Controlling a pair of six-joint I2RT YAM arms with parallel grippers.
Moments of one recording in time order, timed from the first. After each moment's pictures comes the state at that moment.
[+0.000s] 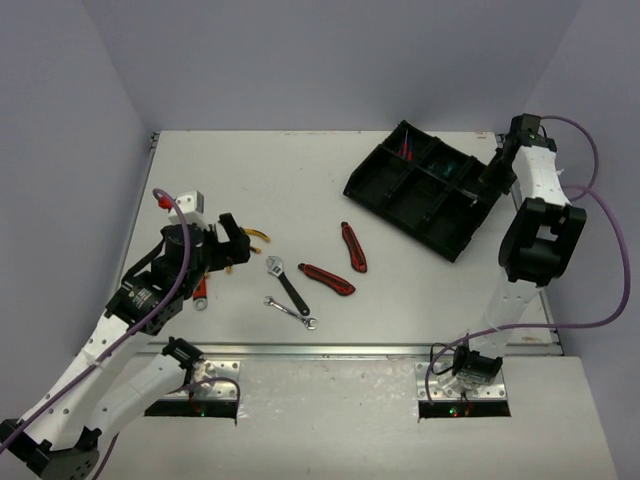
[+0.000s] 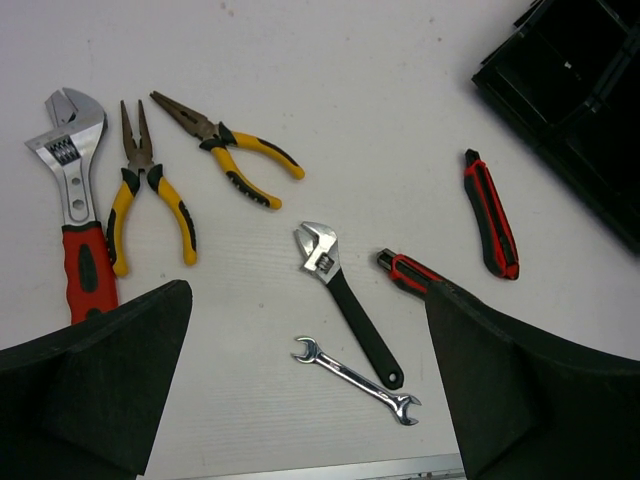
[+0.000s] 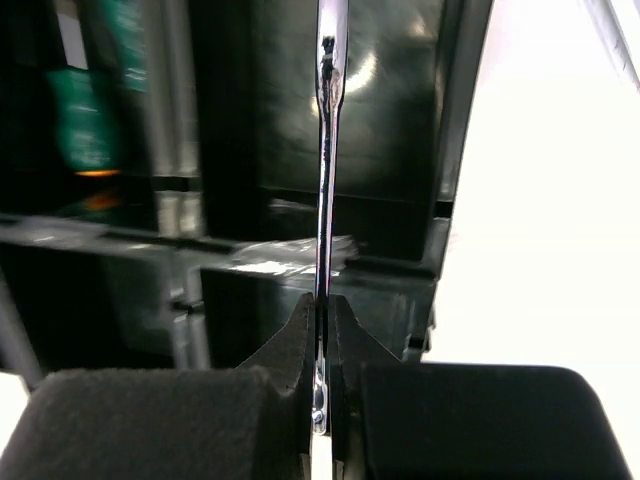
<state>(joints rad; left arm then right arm) -0.49 0.69 0.83 -0.67 -0.36 -0.54 -0.29 2.04 1.76 -0.83 0.00 0.38</state>
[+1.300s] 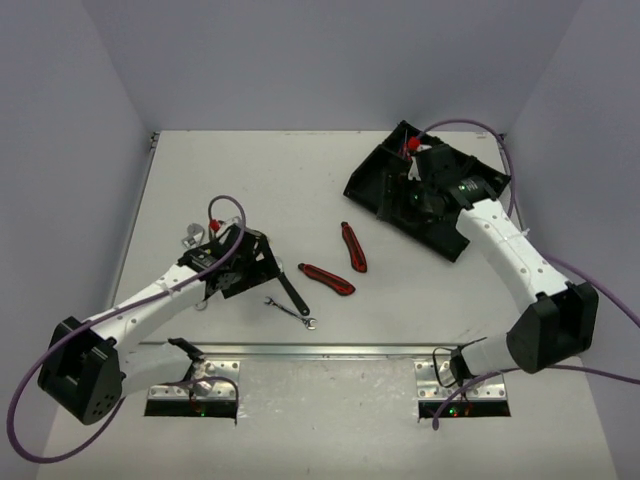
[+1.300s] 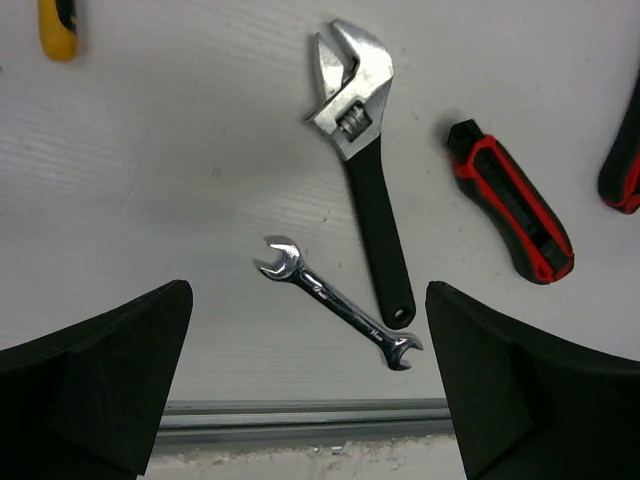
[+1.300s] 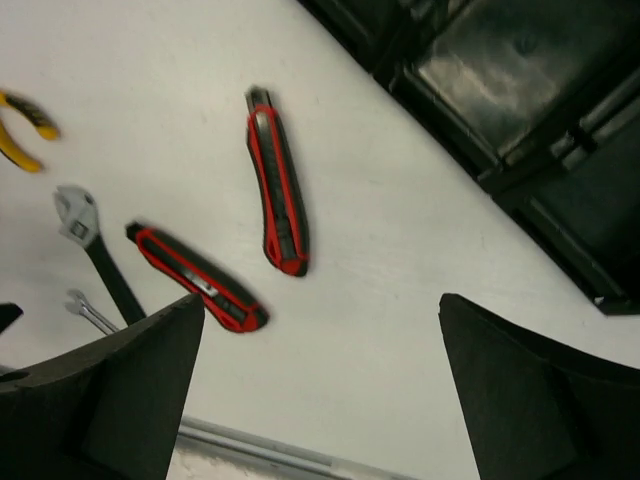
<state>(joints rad) -0.52 1.12 0.67 -0.60 -0.16 -0.93 0.34 1.40 1.21 -0.71 -0.02 0.32</state>
